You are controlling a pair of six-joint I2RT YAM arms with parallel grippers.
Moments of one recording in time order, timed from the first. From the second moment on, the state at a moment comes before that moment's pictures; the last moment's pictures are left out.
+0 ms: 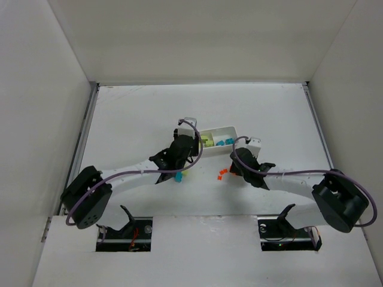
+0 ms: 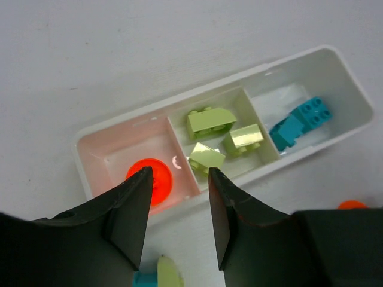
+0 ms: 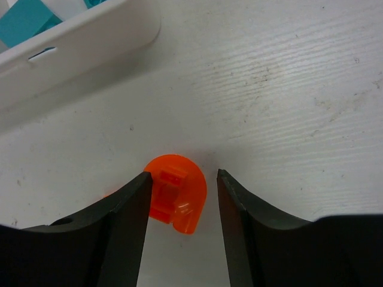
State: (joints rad) left arm -0.85 1.44 0.75 0.23 -0.51 -0.33; right arm 0.74 1.32 0.52 -0.08 0.52 0.79
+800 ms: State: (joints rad) left arm -0.97 1.21 0.58 0.22 -0.51 -0.40; right arm 0.77 1.30 0.62 -0.15 0.61 0.80
